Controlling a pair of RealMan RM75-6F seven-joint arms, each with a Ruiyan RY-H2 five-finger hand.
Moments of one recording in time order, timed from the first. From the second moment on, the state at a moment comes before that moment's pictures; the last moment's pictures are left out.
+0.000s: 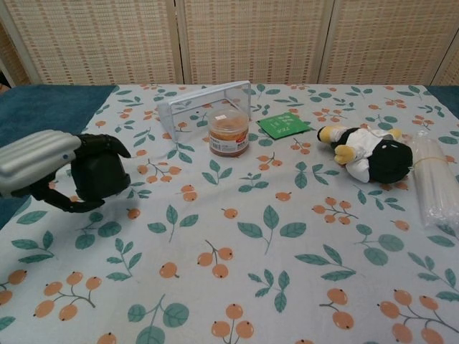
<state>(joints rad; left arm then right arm) -0.40 -1.71 -0.26 -0.95 1.98 1.12 -0.11 0.09 -1.14 -0.09 -1.61 -1.76 1.47 -0.03</state>
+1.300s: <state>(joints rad) -0.52 -1.55 -0.04 -1.38 1.64 0.95 0.07 0.08 -1.14 -0.10 -1.61 -1.77 1.49 -0.03</state>
